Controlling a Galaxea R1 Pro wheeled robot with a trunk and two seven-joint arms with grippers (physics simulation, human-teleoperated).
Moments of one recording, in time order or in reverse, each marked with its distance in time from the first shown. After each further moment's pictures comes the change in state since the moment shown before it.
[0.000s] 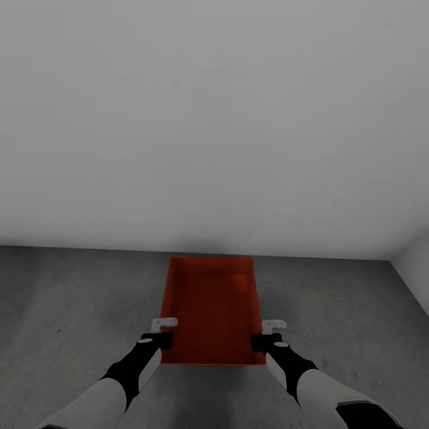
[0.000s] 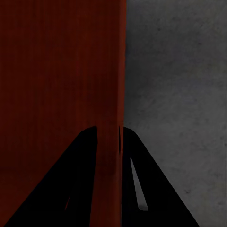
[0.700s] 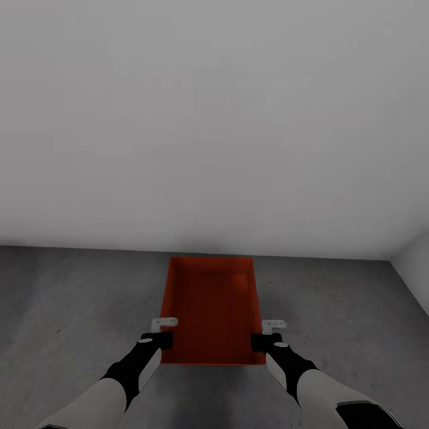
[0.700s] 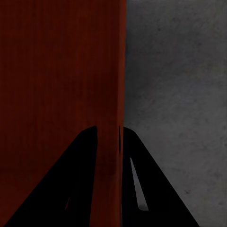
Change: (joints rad) left arm 0.000 0.001 -0.001 -0.002 -0.002 0.000 0.000; right arm 0.000 0.001 0.001 0.002 -0.003 -0.006 -0.002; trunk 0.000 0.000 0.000
